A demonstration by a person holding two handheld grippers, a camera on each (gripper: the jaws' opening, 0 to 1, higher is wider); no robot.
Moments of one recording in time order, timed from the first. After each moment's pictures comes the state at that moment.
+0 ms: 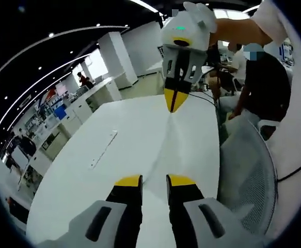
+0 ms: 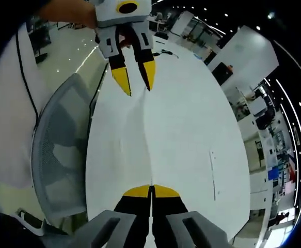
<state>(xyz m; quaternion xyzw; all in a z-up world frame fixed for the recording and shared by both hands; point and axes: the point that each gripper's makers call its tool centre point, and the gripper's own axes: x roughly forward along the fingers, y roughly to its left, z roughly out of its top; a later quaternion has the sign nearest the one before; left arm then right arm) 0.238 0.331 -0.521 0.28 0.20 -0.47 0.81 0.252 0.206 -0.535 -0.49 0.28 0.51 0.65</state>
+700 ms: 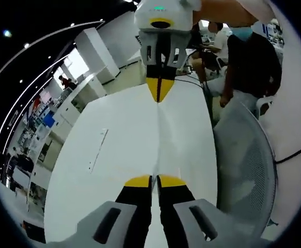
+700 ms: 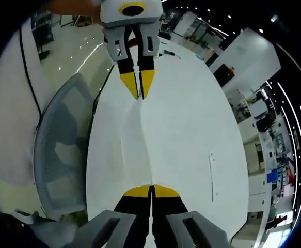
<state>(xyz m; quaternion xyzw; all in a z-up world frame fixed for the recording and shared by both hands) 0.235 0.324 -0.525 0.37 0.23 -0.50 0.75 0.249 0.207 -0.528 -0.49 0.28 0.52 0.64</state>
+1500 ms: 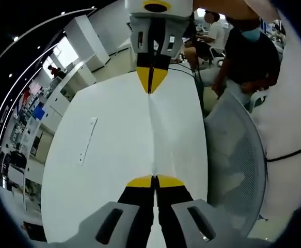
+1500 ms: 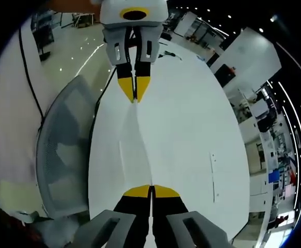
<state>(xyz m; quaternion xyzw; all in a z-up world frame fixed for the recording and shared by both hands) 0.228 0.324 -0.530 0.38 0.28 -0.51 0.72 0.249 0.209 -0.524 -0.49 0.28 0.52 0.64</state>
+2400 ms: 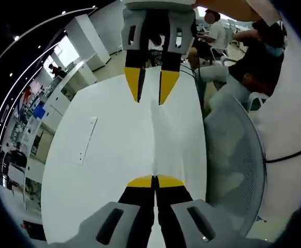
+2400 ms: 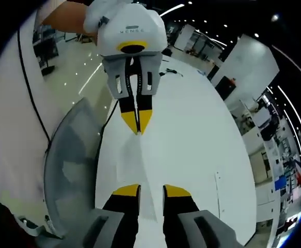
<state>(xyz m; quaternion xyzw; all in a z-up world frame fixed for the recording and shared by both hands) 0.224 0.324 -0.530 0.38 0.28 -0.50 0.72 0.229 0.256 -0.505 -0.43 0.24 0.57 0.66</state>
